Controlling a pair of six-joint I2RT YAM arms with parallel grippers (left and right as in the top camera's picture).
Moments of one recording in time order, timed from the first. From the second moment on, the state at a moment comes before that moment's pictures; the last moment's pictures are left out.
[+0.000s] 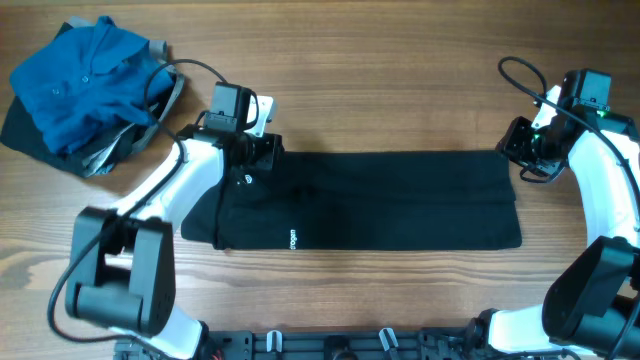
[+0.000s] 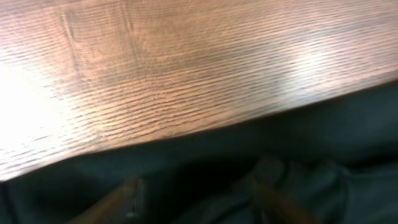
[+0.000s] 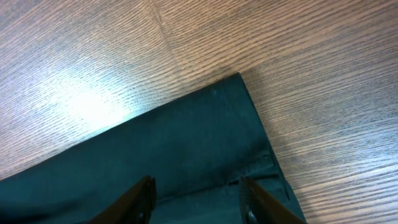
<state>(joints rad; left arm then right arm) -0.24 1.76 1.05 -0.44 0.22 -0.06 -0.29 1.63 1.21 -0.87 -0.16 0.17</state>
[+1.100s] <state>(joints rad) -0.38 1.86 1.05 -0.29 0.16 -0.01 -0.29 1.63 1.21 -0.88 -0.17 0.15</state>
